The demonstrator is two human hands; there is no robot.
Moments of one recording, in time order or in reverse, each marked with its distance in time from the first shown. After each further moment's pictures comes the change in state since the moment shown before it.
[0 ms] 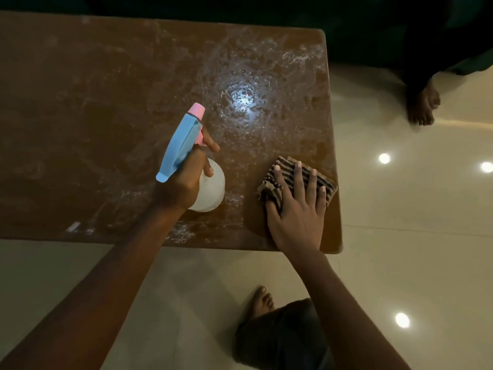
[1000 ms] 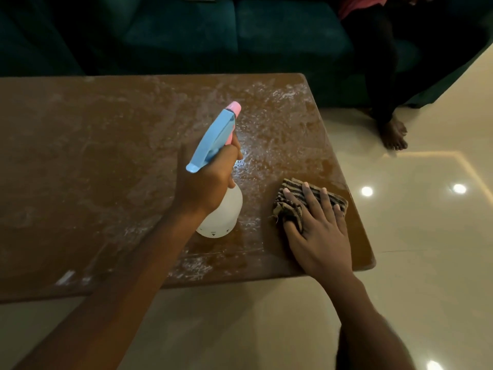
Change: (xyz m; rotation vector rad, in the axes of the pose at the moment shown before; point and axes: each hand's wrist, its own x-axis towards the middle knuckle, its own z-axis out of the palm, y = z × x) left_hand 0.016 -0.004 -0.003 0.054 -0.046 0.083; right_hand -0.010 -0.002 0.015 0.051 0.097 -0.002
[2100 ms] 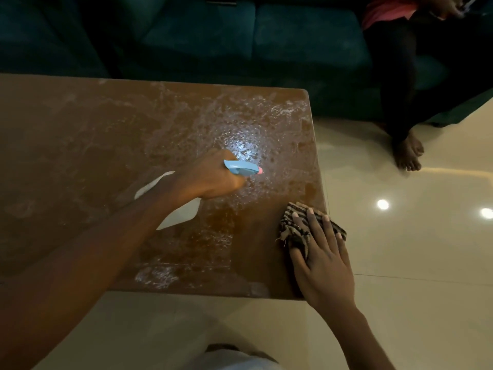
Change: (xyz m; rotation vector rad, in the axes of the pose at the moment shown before) left_hand 0.062 0.014 0.042 0.714 -0.504 -0.249; right_hand 0.003 0.062 -0.032 0.019 -0.085 -0.062
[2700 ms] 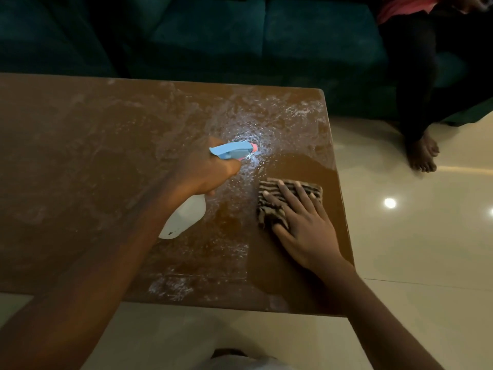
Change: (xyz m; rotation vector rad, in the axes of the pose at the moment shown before) left_hand 0.008 -0.032 -0.022 -0.230 0.152 -0.138; right_hand 0.086 -0.035 0.003 -0.139 -0.068 -0.343
